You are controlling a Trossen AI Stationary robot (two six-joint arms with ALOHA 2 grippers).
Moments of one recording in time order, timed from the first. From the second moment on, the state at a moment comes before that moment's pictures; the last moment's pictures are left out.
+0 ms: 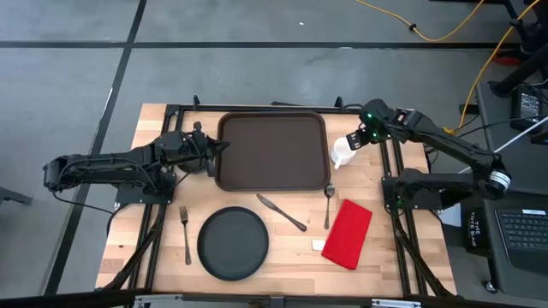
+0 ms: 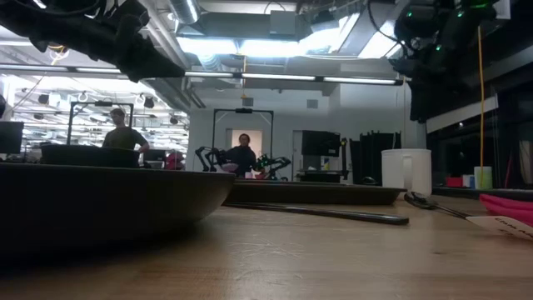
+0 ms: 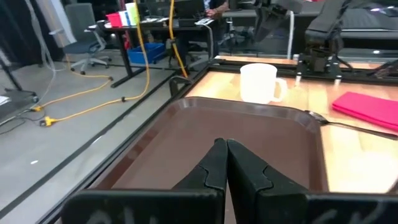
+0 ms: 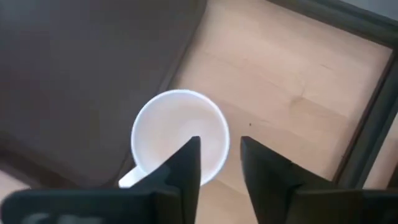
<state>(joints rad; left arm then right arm) 0.28 0.64 0.36 0.09 -0.16 0.02 -0.68 1.03 0.90 -0.95 0.10 0.43</state>
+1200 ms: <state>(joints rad) 0.28 0.64 0.36 0.09 -0.17 0.02 -0.76 1.33 0.90 -0.90 0.05 0.20</state>
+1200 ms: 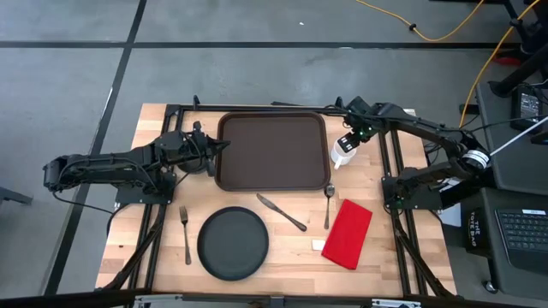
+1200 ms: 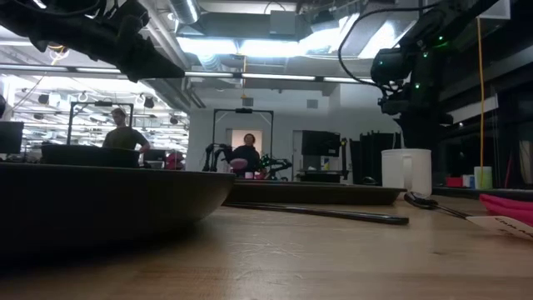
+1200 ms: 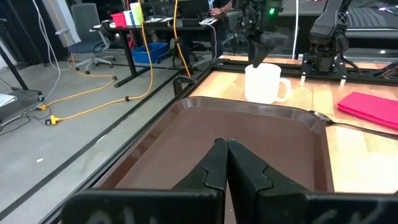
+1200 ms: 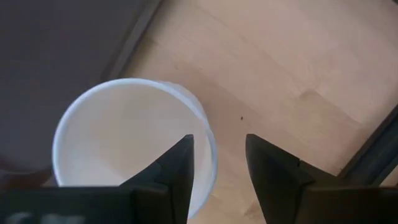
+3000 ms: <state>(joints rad) 0.28 0.64 0.36 0.10 -0.17 0.02 -0.76 1.36 1.11 -1.15 0.16 0.34</state>
